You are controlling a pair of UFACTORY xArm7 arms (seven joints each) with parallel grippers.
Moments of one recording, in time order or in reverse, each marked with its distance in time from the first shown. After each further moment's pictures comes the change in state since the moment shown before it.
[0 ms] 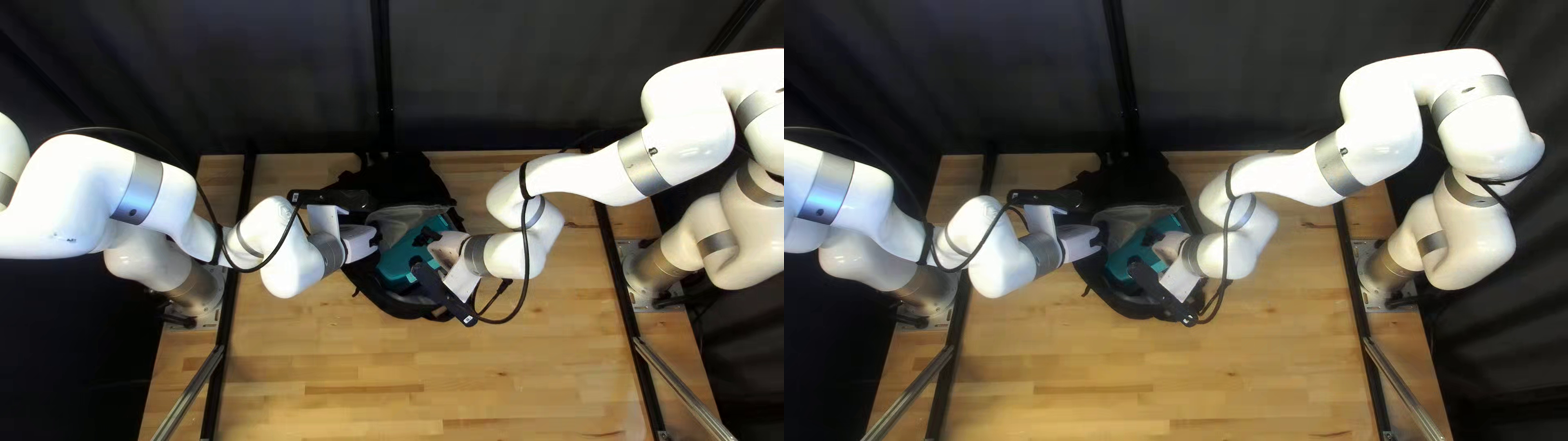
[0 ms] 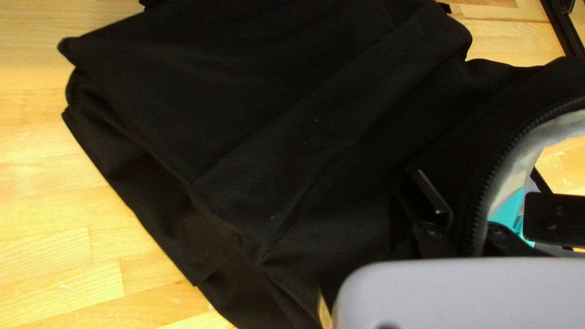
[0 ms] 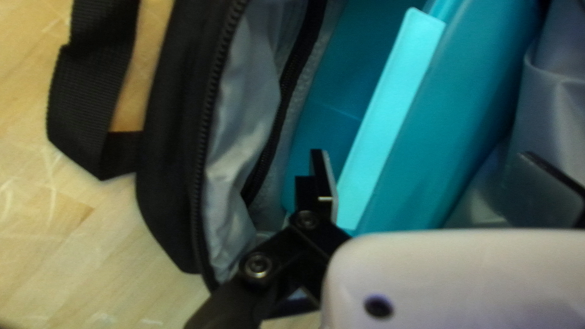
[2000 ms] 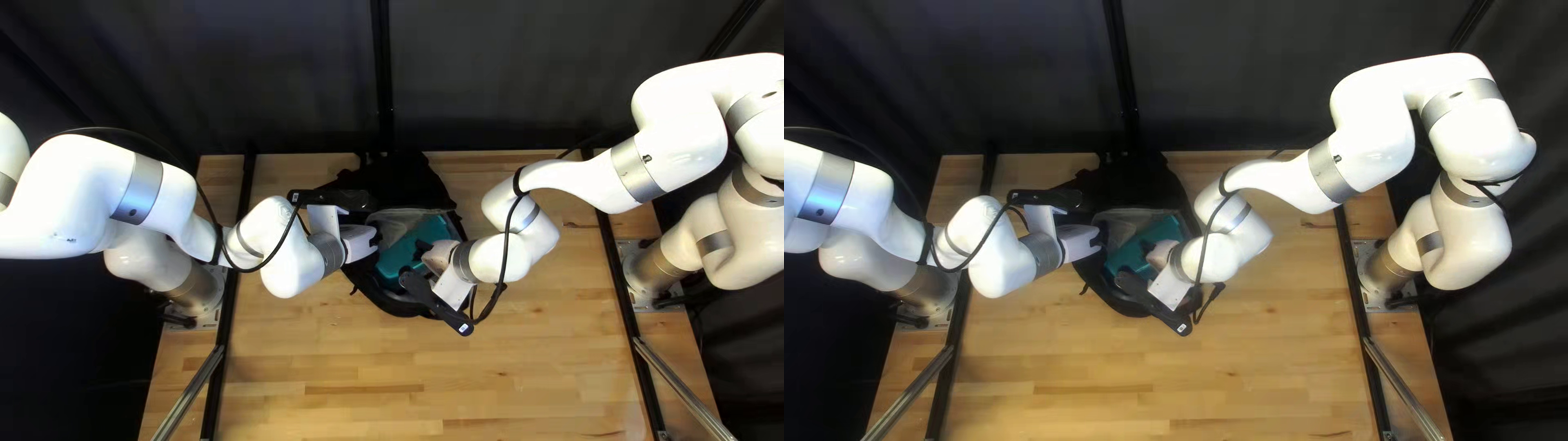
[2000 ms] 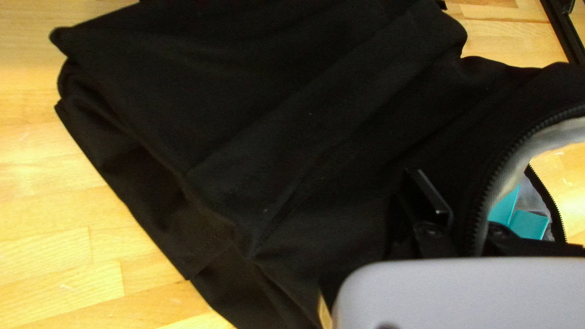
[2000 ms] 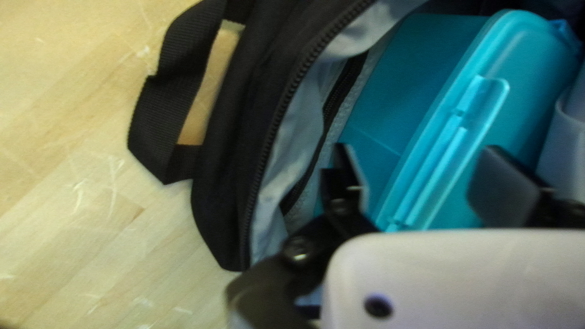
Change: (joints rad) left arm 0.000 0.000 0.000 0.000 0.000 0.000 0.000; right arm -0.037 0.036 0.078 0.036 0.352 0.039 -0.309
